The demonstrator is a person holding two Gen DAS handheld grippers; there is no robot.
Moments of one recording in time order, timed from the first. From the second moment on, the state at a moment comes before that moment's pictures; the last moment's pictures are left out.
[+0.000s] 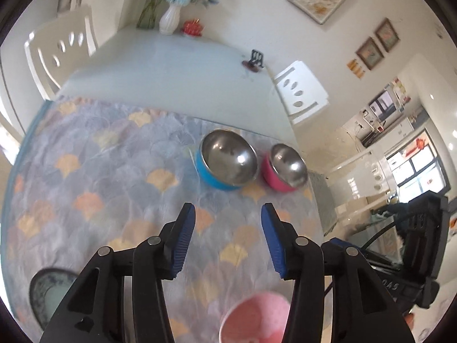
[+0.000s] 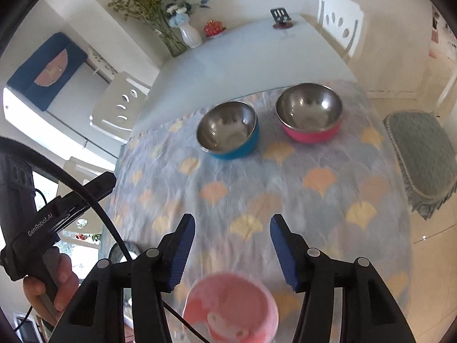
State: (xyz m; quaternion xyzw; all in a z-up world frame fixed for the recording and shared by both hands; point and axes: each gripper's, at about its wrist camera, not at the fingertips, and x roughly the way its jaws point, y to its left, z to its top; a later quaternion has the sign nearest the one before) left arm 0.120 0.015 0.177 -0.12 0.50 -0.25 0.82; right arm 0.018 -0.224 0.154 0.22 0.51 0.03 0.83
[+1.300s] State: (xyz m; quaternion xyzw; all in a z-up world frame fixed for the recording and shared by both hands) left arm 0.252 -0.048 0.040 -0.12 0.61 -0.23 0.75; right arm 0.195 -0.240 0.028 0.21 0.60 0.05 0.77
